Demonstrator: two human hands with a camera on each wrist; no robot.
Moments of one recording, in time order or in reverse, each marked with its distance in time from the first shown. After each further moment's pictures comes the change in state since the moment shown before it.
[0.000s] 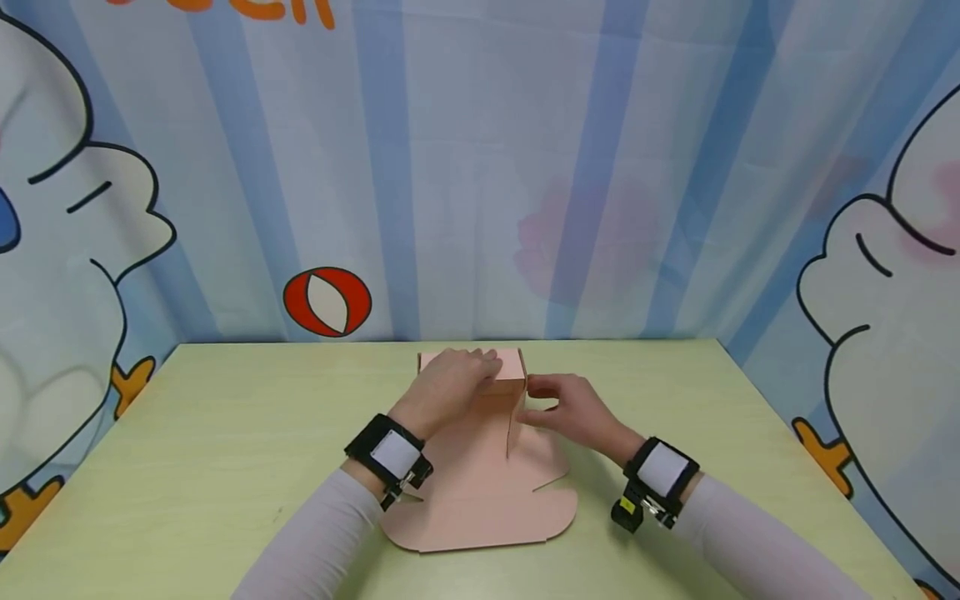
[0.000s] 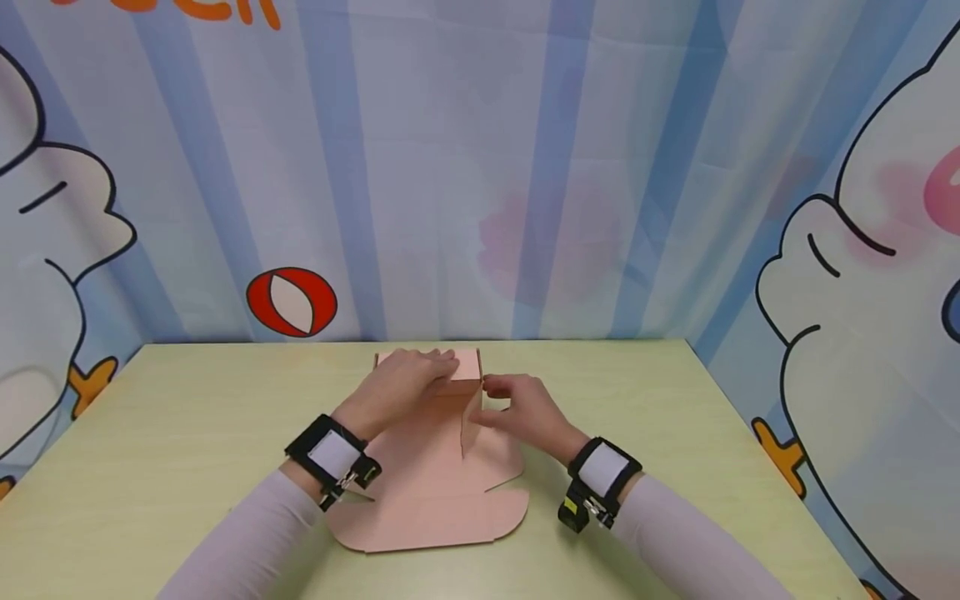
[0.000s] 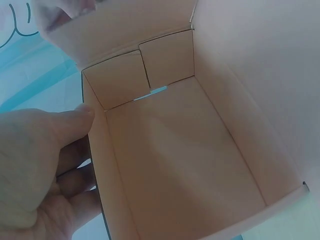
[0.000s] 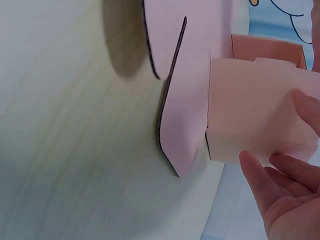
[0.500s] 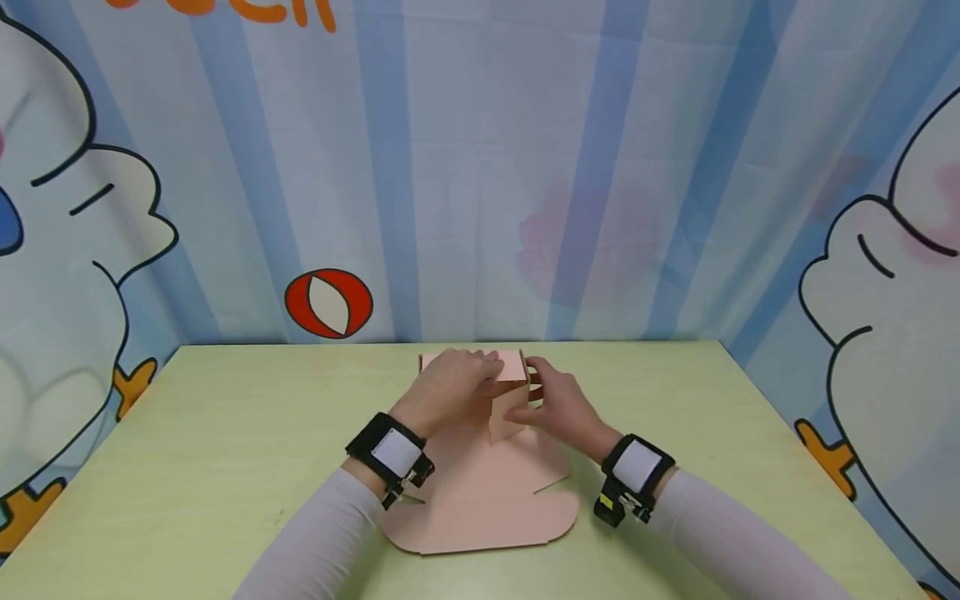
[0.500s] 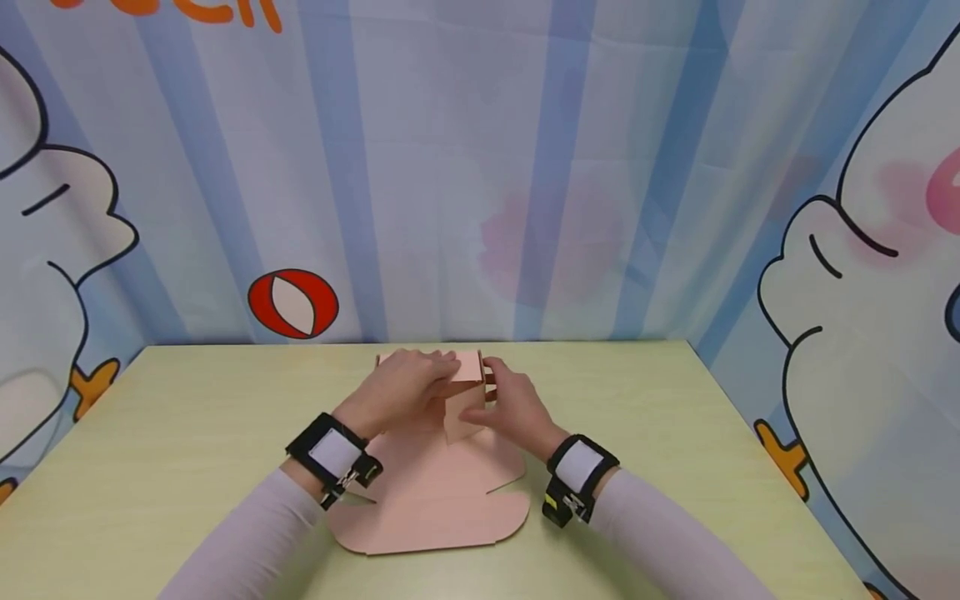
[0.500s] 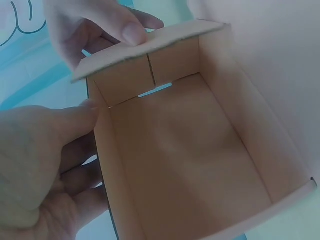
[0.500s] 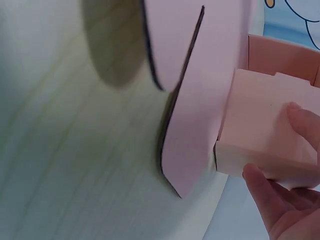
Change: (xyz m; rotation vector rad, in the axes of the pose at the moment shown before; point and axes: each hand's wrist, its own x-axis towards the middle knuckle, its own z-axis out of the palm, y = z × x) left_hand 0.000 0.000 -0.004 -0.006 -0.031 -0.004; right_hand 0.020 0.003 0.019 -0.098 0.090 0.021
